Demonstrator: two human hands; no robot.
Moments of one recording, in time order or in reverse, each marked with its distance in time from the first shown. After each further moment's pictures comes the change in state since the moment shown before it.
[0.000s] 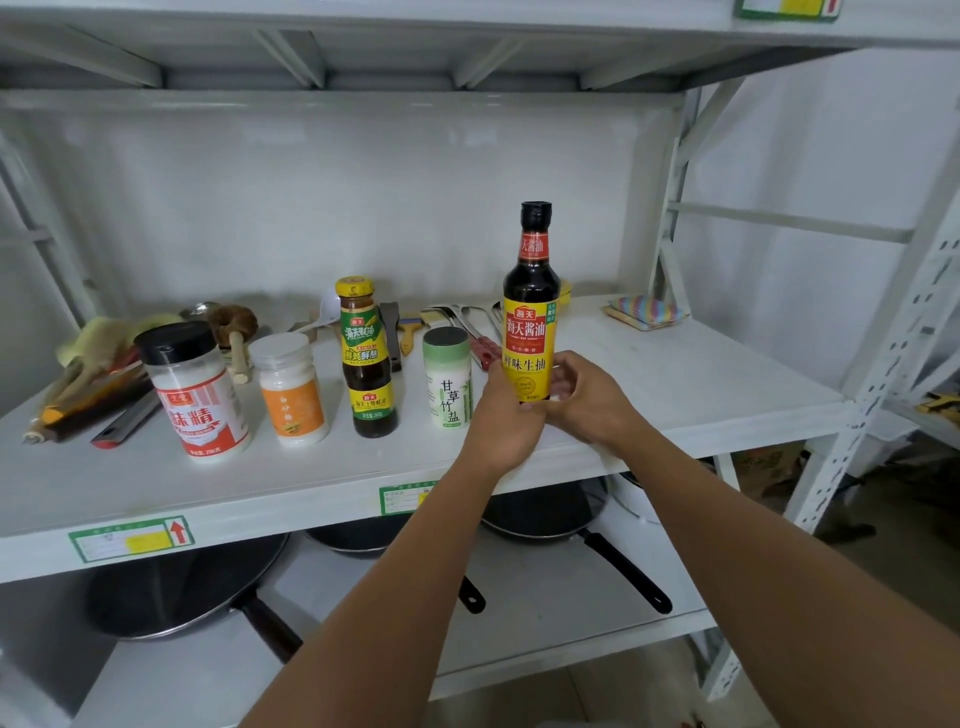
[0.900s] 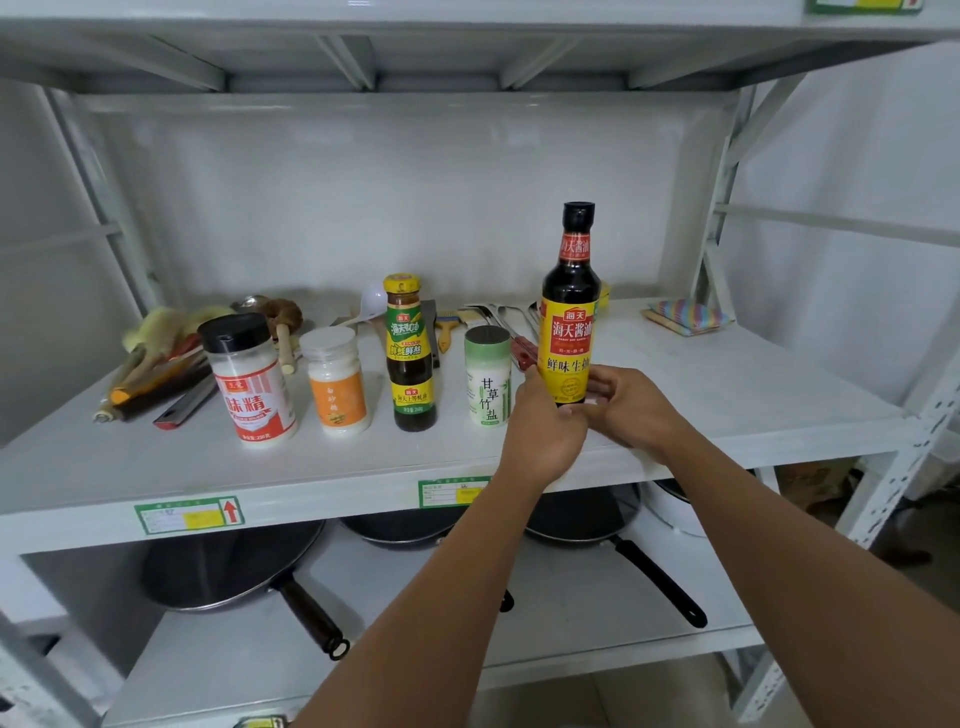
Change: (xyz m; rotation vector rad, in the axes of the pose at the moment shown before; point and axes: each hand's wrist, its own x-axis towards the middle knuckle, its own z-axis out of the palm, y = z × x) left_hand -0.005 -0.011 0.007 -0.001 0.071 -0.055; right_hand -0.003 -0.002 -0.003 0.093 -0.104 -0.013
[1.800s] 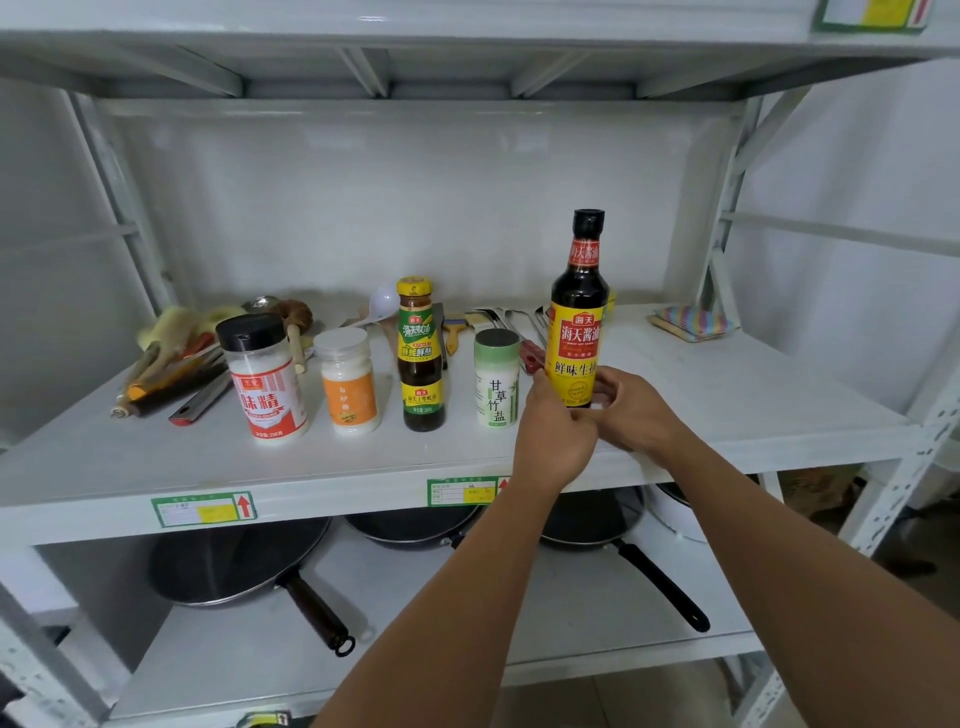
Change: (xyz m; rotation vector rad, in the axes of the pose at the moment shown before) left_hand -0.008 0.009 0.002 0.014 0.028 -0.037; right_hand -0.005 -0.010 0.006 -0.068 0.034 0.005
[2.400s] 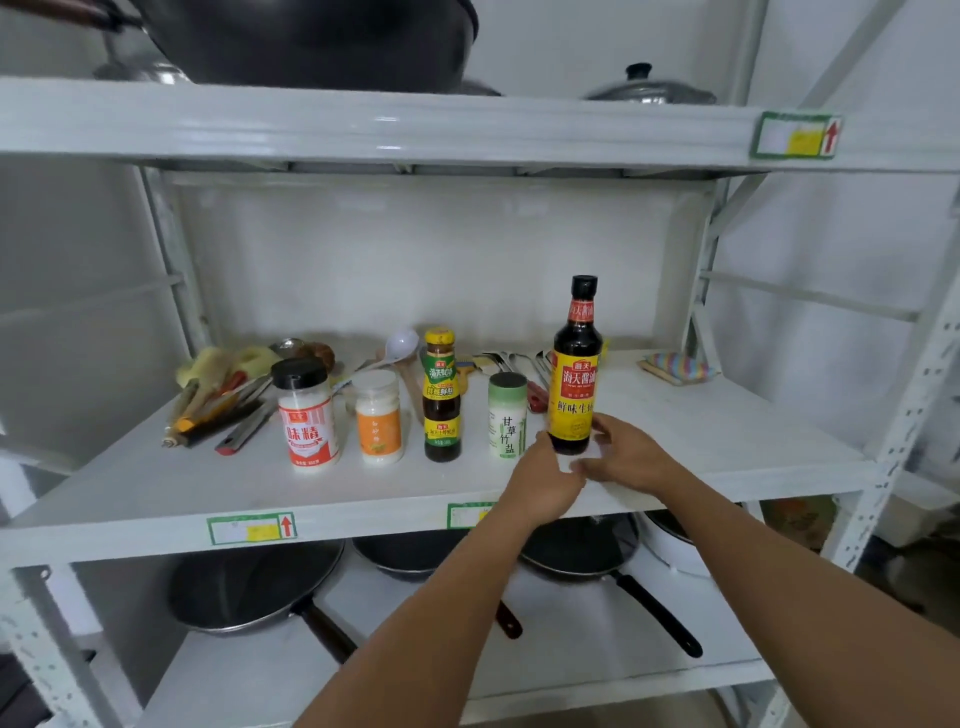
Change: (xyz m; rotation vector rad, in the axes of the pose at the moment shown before) left_hand -0.047 0.027 -0.053 0.136 -0.247 -0.068; right_hand -0.024 -0.017 -0.006 -0.316 -0.093 0.113
